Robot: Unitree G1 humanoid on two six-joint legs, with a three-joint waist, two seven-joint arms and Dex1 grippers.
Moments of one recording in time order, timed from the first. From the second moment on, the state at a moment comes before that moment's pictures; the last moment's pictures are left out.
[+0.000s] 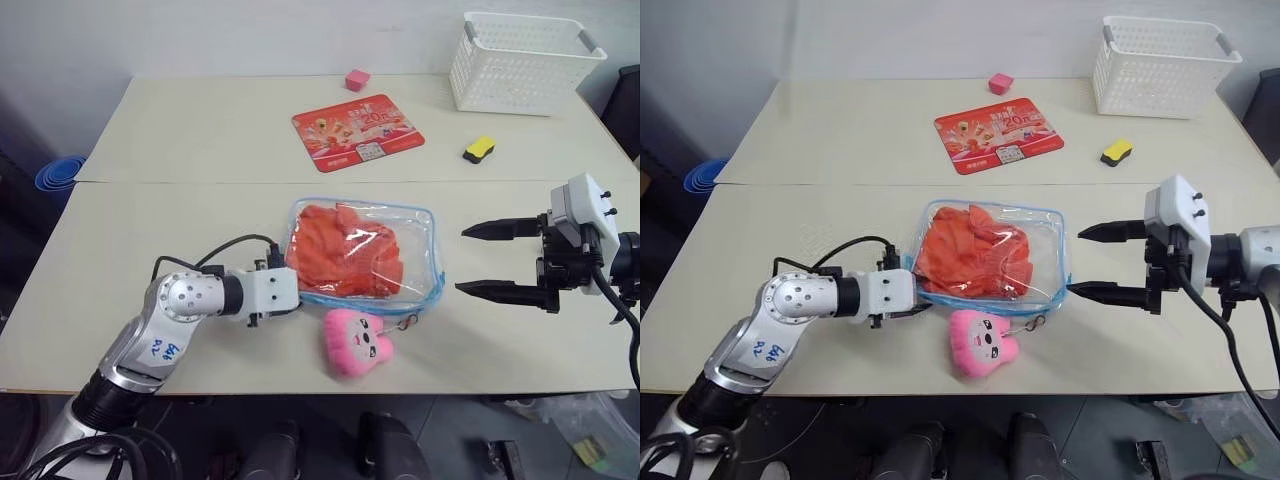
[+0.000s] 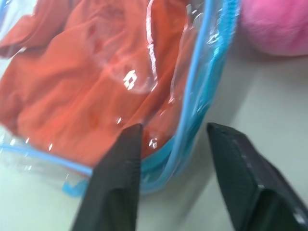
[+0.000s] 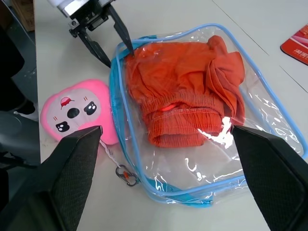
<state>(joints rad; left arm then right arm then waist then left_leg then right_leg) -0.37 0.68 -0.22 -0.41 0.13 0.42 -0.89 -0.32 -1.11 -0.27 -0.31 0.68 0.65 1.22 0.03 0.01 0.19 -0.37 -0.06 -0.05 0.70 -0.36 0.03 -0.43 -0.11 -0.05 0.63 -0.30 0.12</state>
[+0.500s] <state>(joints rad) -0.43 0.79 -0.01 -0.49 -0.48 0.67 -1.21 -0.18 -1.09 -0.19 -0.22 0.41 0.27 1.26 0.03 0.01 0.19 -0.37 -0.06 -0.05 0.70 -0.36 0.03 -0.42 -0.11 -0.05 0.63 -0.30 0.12</state>
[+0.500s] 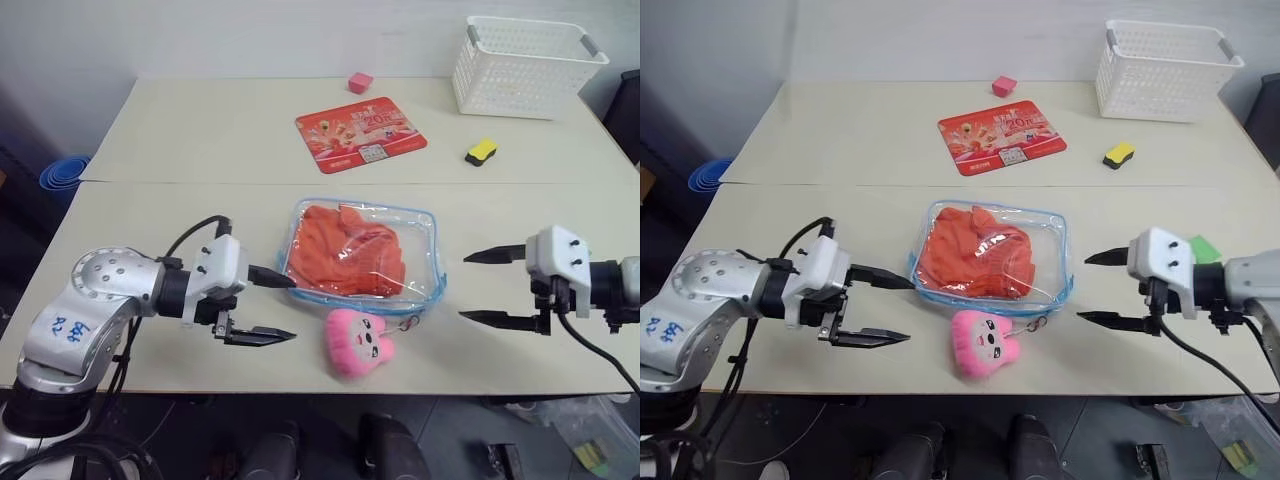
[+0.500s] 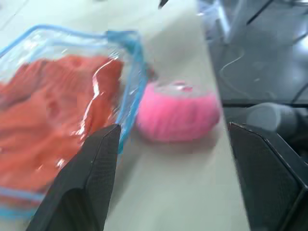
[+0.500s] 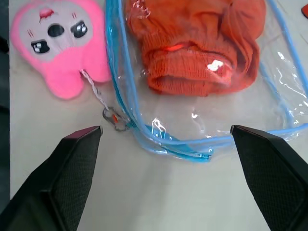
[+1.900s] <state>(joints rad) -0.57 0.57 -0.44 -0.23 -0.13 0.33 -1.17 -0.38 -0.92 0.07 0.15 0.11 -0.31 1.26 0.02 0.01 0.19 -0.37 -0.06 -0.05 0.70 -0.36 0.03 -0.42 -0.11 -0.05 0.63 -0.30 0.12</state>
